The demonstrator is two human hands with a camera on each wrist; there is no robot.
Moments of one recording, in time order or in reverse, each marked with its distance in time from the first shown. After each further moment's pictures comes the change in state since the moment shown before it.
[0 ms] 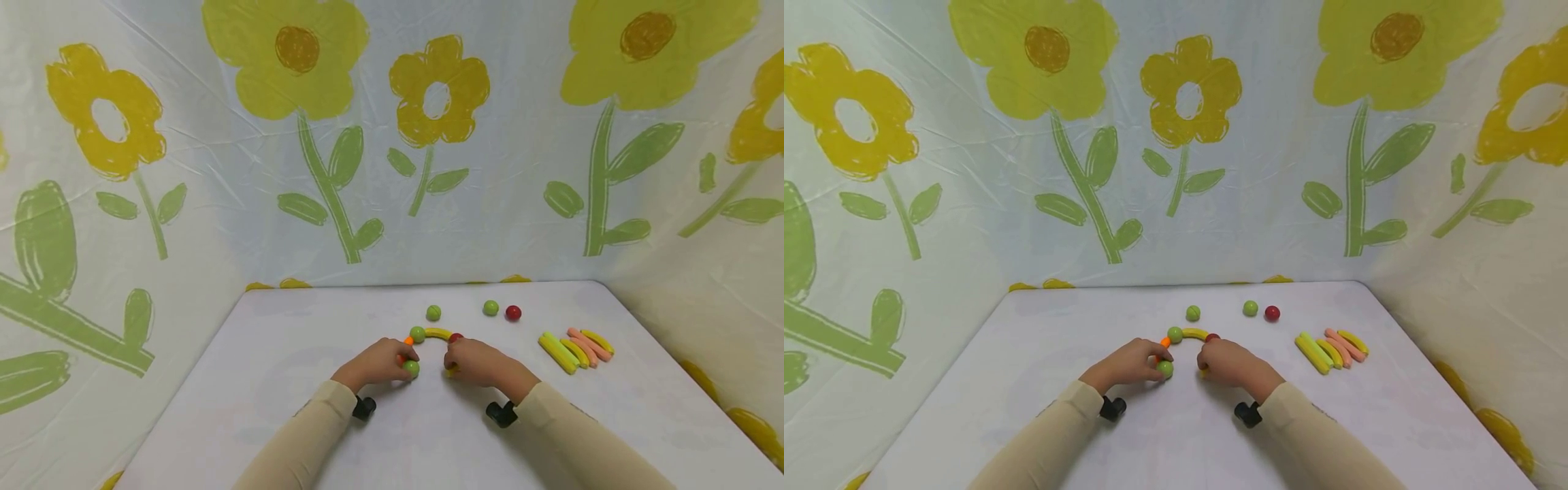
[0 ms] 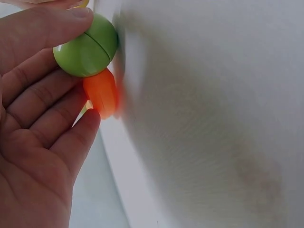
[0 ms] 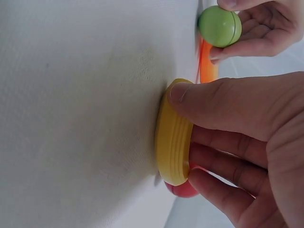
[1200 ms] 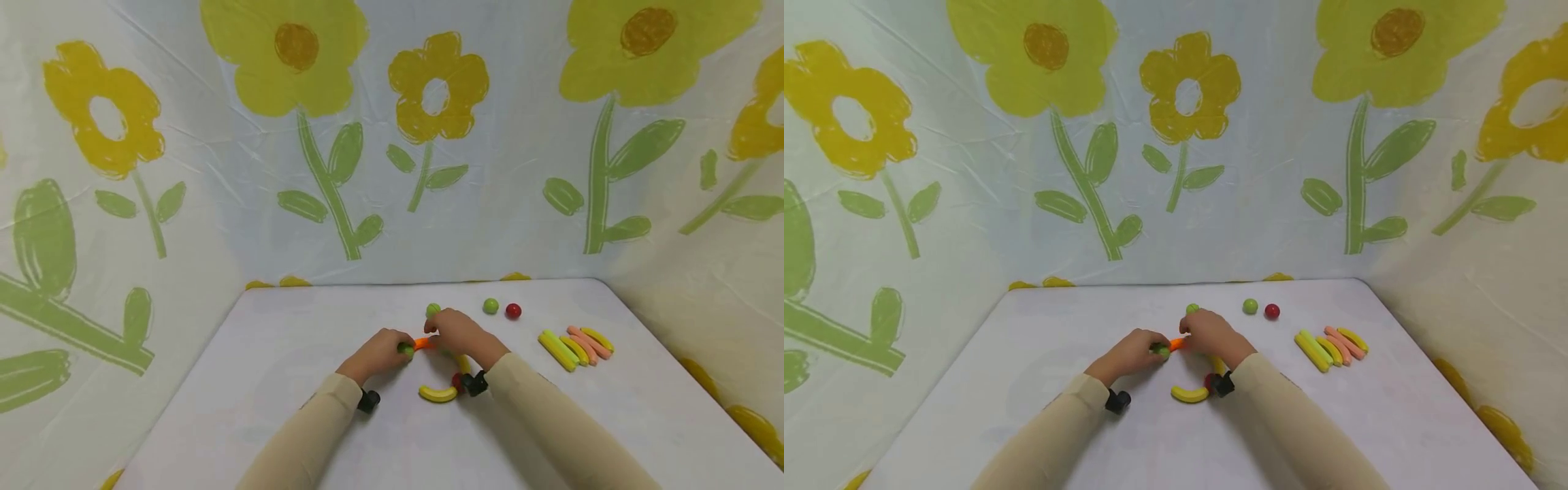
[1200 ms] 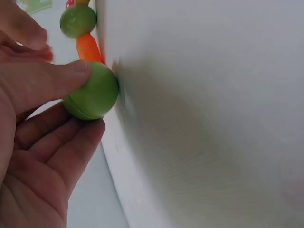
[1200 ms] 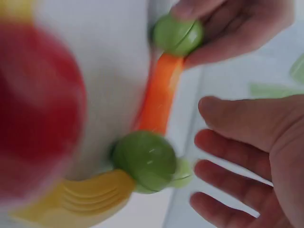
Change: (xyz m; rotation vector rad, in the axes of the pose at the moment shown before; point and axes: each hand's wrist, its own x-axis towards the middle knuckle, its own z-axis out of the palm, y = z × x) left_hand 0.012 -0.001 0.001 0.076 0.124 -0.002; right_hand 0.039 -0.013 -0.020 0.186 0.114 0.159
